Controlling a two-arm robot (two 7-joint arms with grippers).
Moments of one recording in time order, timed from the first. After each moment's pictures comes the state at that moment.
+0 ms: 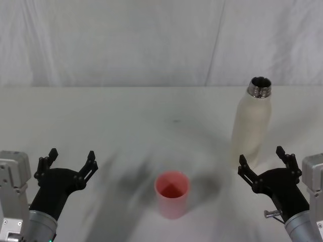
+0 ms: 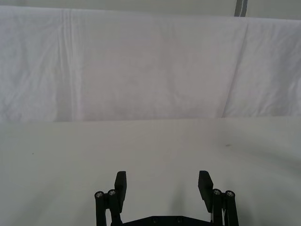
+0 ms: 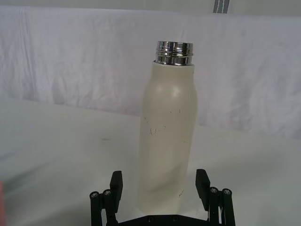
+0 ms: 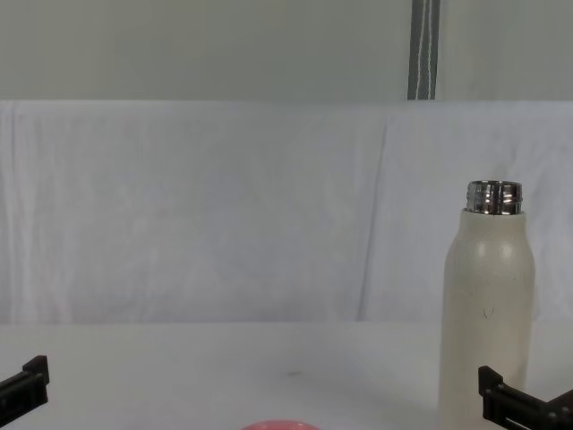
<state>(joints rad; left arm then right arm) 0.27 0.24 0.04 -1.85 -0.25 -0.02 -0.02 -0.17 0.19 -0.26 -1.77 0.07 -0.06 -0.03</state>
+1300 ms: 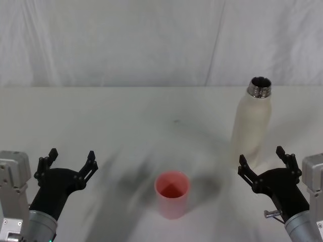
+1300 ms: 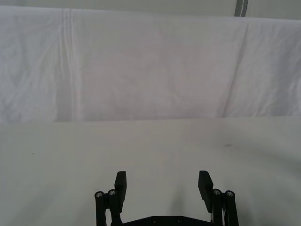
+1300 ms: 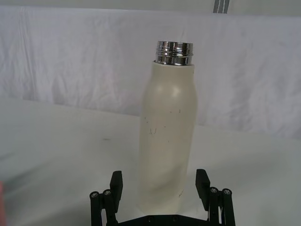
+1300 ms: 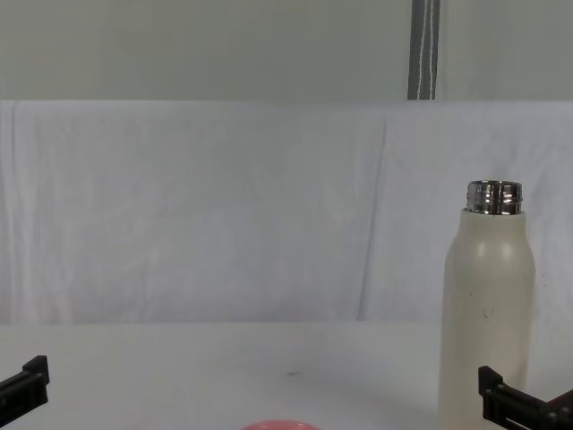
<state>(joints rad) 0.27 0.24 0.04 -1.85 -0.25 -0.02 -0.02 -0.17 0.19 -0.26 -1.77 0.07 -0.06 -0.03</state>
